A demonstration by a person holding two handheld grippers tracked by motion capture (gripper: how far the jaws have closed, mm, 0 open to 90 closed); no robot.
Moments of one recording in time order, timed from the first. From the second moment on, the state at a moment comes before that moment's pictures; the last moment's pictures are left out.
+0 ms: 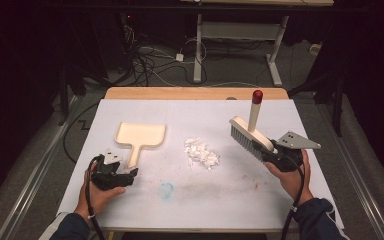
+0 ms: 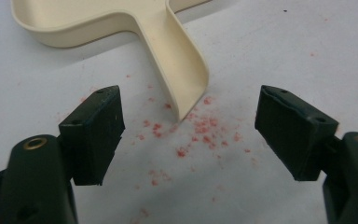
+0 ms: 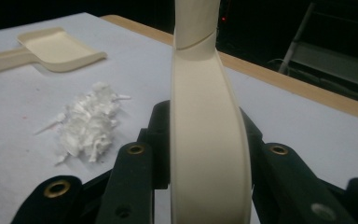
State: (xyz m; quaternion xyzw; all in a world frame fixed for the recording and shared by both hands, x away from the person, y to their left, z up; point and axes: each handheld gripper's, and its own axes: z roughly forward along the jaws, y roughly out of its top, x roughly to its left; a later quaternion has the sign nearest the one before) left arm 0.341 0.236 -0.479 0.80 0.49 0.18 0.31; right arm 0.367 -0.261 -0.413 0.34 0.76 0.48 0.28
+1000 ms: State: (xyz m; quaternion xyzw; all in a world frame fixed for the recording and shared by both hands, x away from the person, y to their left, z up) left arm 0.399 0.228 -0.489 0.76 0.54 0.18 0.31; right arm 0.368 -0.262 -0.417 0.34 0.76 0.49 0.26
